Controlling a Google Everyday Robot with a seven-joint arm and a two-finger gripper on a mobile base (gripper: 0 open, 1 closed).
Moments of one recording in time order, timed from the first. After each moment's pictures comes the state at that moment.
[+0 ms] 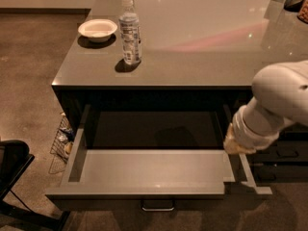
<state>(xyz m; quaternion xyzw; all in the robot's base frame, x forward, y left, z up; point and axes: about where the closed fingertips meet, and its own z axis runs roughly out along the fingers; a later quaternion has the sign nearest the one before) 0.442 -0.232 0.747 -0.69 0.72 -0.04 0.09</state>
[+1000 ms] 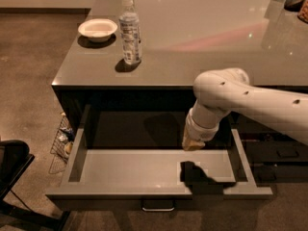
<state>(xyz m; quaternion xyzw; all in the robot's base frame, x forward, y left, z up) 0.514 -0.135 0.662 -0.73 0.68 0.05 0.08</state>
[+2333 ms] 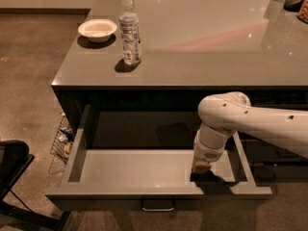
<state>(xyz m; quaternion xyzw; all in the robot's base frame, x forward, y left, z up) 0.474 -0.163 0.596 -0.64 0.76 0.08 0.01</state>
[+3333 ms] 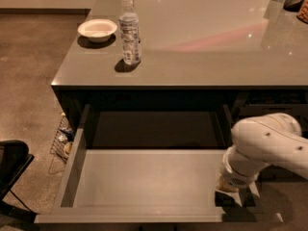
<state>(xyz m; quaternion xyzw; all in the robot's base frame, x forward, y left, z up) 0.401 -0.219 0.624 -0.57 0.82 0.03 0.04</state>
